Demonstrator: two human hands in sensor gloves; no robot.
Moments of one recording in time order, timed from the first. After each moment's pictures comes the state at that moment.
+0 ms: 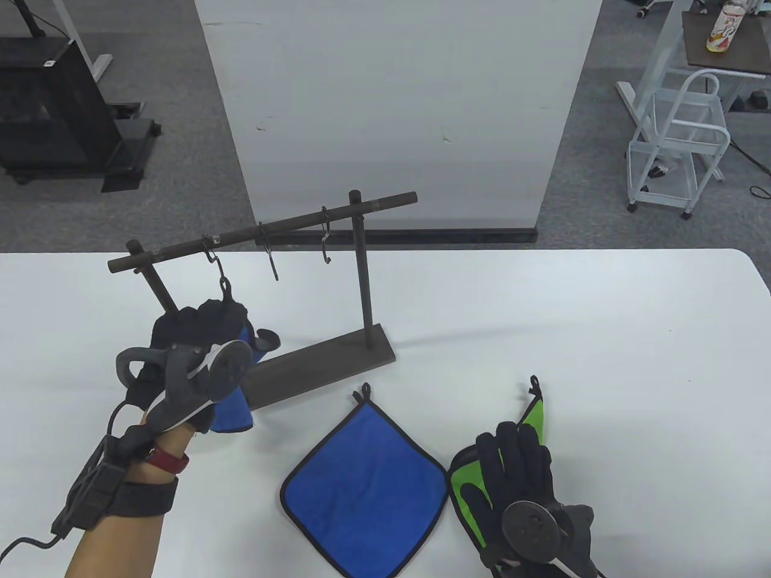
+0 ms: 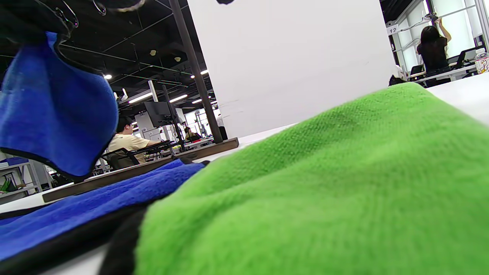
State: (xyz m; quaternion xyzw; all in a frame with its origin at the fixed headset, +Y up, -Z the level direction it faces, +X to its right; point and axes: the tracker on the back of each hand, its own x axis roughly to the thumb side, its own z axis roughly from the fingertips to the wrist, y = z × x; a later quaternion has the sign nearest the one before) left_hand -0.257 -0.547 -0.339 0.25 -0.06 -0.07 0.96; right_hand 0.150 -0.744 -0.208 0.10 -0.11 0.97 0.19
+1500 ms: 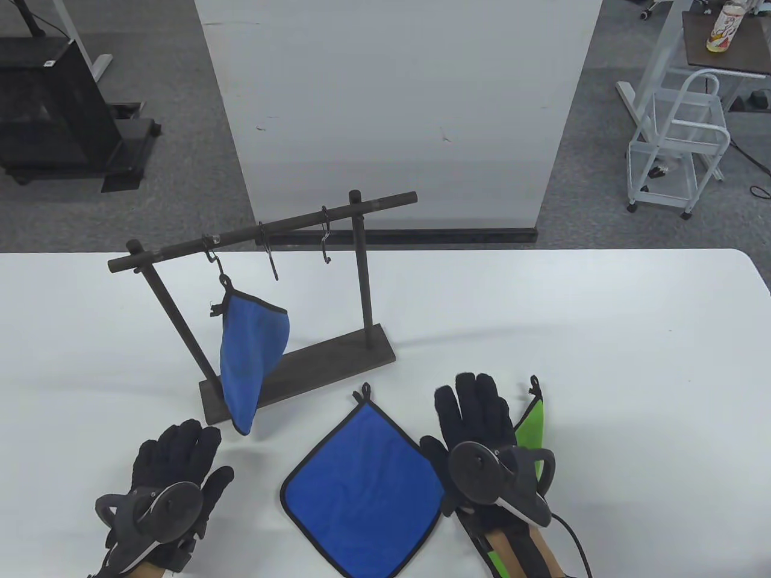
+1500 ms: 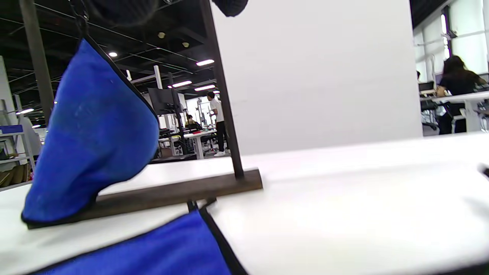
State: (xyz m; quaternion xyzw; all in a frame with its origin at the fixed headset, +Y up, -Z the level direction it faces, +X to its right) left_hand -0.333 -0.712 -0.238 0.16 -0.06 0.04 0.99; right_hand 0.075 -0.651 -0.265 0.12 -0.12 0.98 0.13
